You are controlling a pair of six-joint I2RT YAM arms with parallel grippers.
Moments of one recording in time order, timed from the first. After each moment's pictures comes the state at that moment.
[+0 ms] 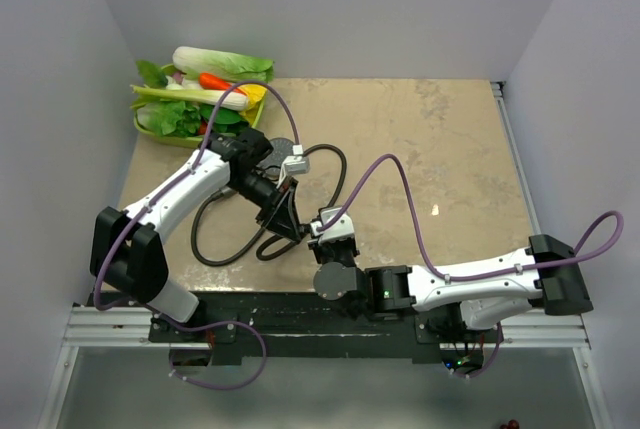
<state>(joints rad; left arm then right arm) -0.47 1.54 1.27 -1.25 1.23 0.72 1.58 1.32 0.90 0.15 1.39 0.19</state>
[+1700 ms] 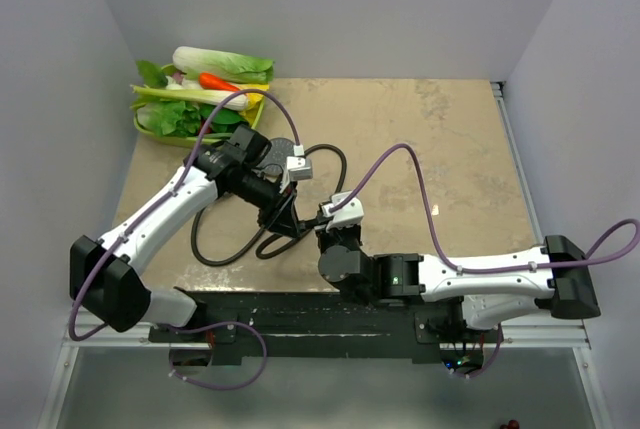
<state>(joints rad) -0.52 1.38 1.21 -1.01 1.01 0.47 1.50 1.27 0.92 -0.01 1.22 0.37</state>
